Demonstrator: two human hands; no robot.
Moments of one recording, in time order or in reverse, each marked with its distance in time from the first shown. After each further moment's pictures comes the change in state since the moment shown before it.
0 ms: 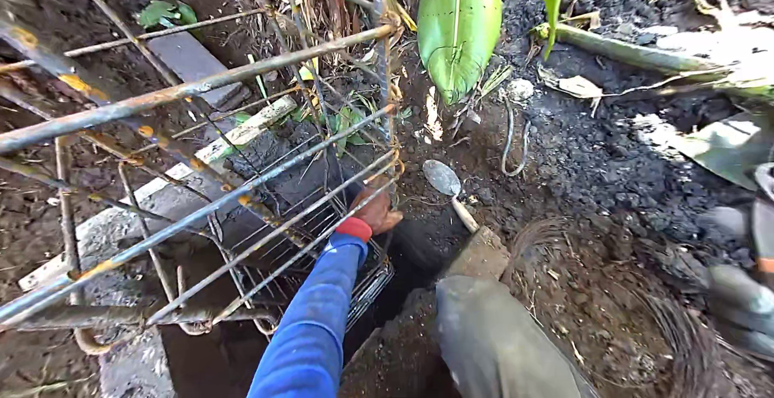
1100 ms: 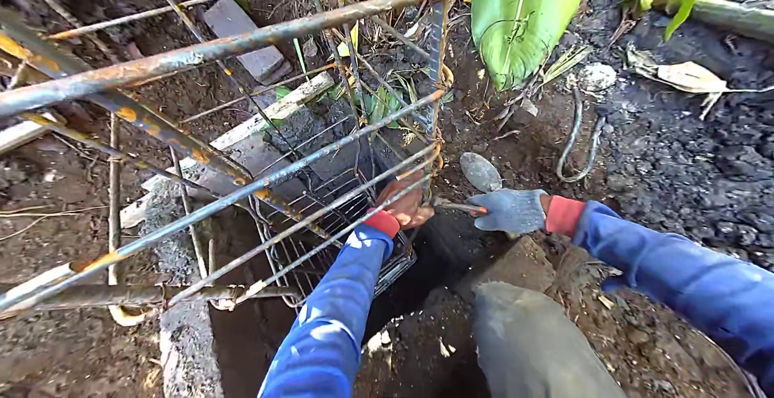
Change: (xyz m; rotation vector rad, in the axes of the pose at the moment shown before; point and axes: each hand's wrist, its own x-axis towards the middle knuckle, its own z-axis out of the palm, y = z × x) left_hand -0.010 0.009 -0.013 -0.070 -0.029 -0.021; right_hand 0.291 0.155 0.114 -1.639 -0.934 0.061
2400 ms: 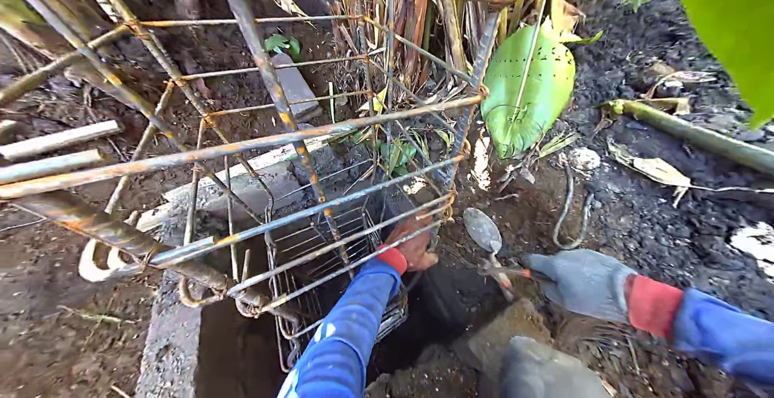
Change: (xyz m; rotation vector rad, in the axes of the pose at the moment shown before) left_hand 0.014 -0.005 0.006 0.081 -0.095 0.011; right_hand -0.107 0.015 -0.024 -0.390 0.025 0.284
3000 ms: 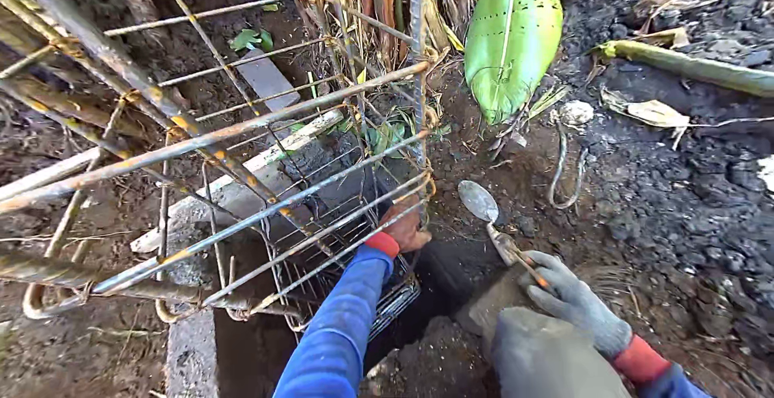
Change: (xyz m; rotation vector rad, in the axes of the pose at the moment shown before) left_hand 0.000 -0.002 0.011 0.019 0.100 0.006; right_hand 0.017 -0.014 0.194 0.975 0.722 -0.259
